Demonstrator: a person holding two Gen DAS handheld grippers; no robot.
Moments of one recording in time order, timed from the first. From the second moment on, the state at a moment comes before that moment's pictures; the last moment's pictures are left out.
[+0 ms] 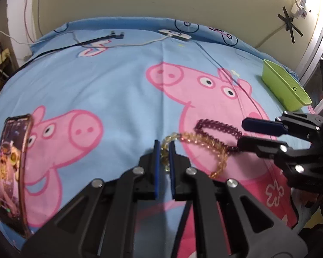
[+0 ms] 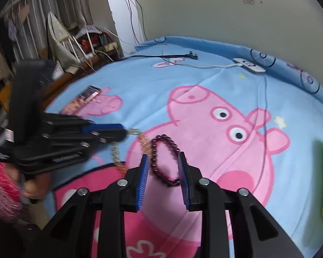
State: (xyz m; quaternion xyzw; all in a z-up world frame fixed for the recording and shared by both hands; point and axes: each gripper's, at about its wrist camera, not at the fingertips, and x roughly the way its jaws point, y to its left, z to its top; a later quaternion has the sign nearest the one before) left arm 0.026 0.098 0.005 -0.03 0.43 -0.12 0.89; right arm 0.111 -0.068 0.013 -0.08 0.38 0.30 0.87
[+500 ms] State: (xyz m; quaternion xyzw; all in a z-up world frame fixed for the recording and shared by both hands) left arm 0.005 0.106 0.023 -0.04 0.41 -0.13 0.90; right arm 0.118 -0.010 0.005 -0.14 0.38 0.34 0.85
